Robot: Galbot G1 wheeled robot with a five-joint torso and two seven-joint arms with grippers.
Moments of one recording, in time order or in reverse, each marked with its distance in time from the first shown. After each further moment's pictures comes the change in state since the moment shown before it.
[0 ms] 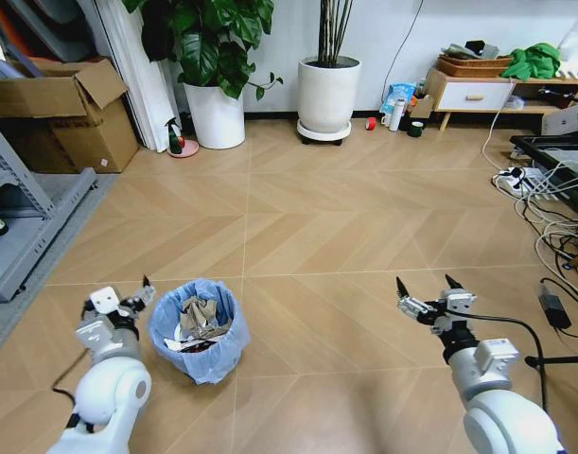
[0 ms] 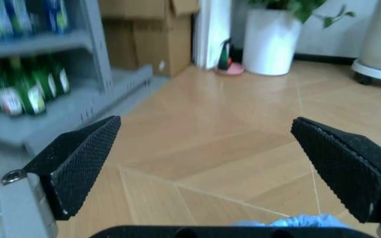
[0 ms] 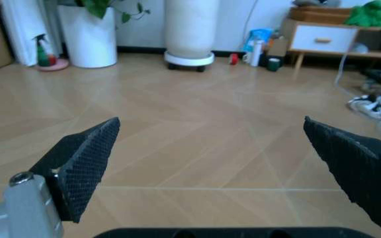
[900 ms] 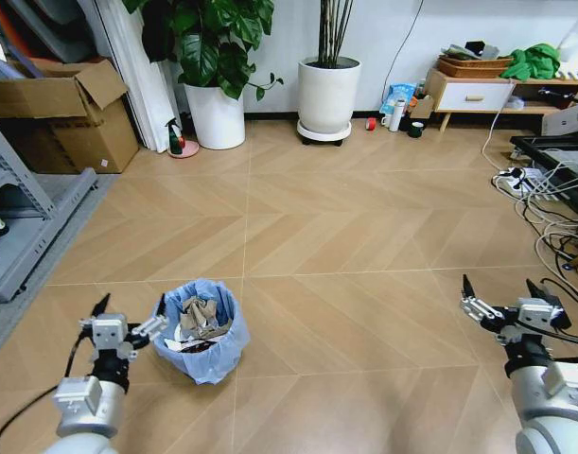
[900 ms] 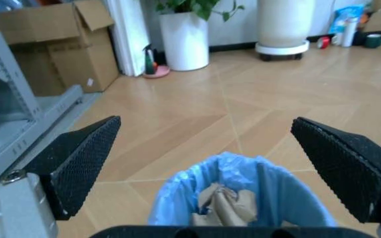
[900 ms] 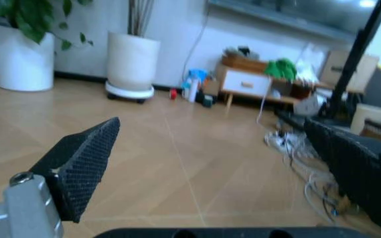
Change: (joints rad) left arm 0.362 -0.053 -0.051 -0.194 0.148 -0.146 0.352; right arm -0.151 0.281 0.270 0.095 -0.213 0.164 -0.159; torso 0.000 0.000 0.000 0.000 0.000
